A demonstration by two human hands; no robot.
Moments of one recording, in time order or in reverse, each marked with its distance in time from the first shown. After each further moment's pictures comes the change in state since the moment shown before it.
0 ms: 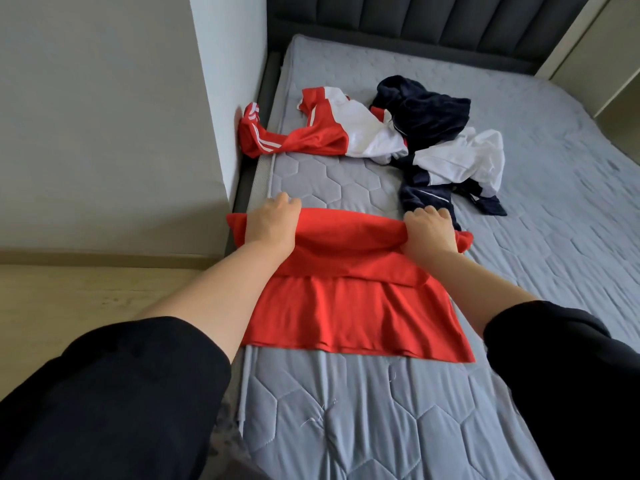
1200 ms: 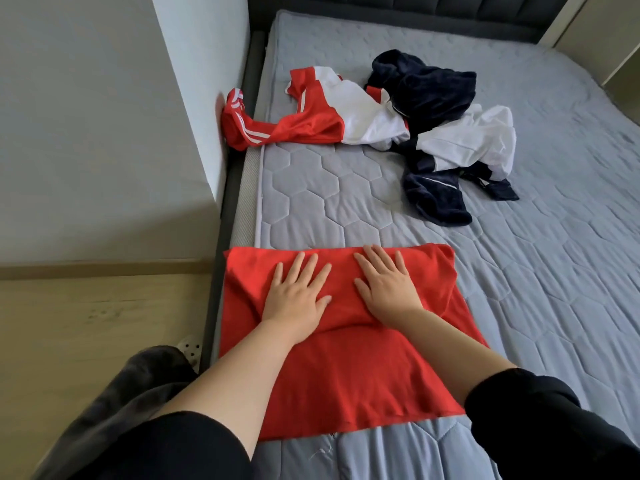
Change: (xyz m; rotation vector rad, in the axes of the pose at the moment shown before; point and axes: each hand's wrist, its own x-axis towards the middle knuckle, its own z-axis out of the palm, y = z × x) left_hand -0.050 0.025 0.118 -0.068 -0.231 0.201; right_hand -0.050 -0.072 0.084 0.401 -0.097 -0.094
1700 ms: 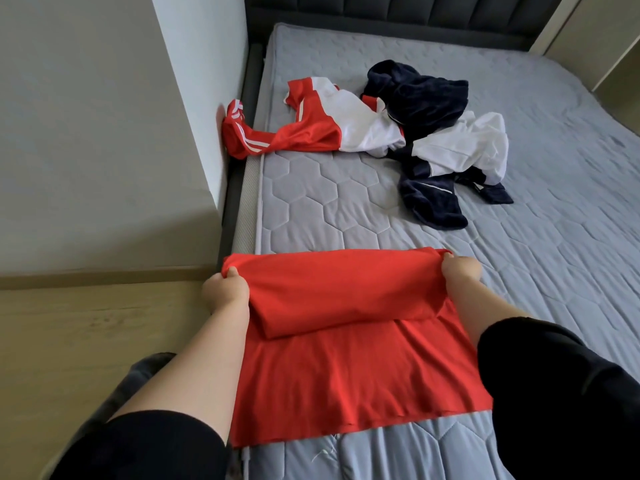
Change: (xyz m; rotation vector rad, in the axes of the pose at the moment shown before) left_hand 0.002 -0.077 -0.023 -0.986 0.358 -1.186; right_hand 0.019 0.094 -0.040 0.782 0.131 1.232
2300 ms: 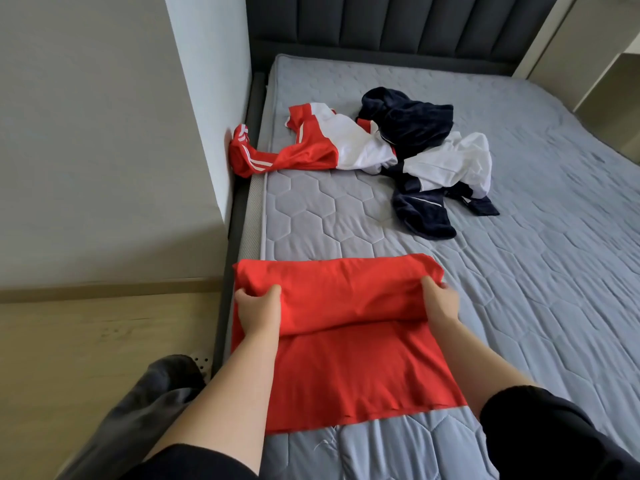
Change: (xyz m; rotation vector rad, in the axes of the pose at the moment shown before) left_hand -0.070 0.001 -0.006 -0.221 -0.134 0.014; right_hand -0.063 0.036 0.000 0.273 -0.044 -0.161
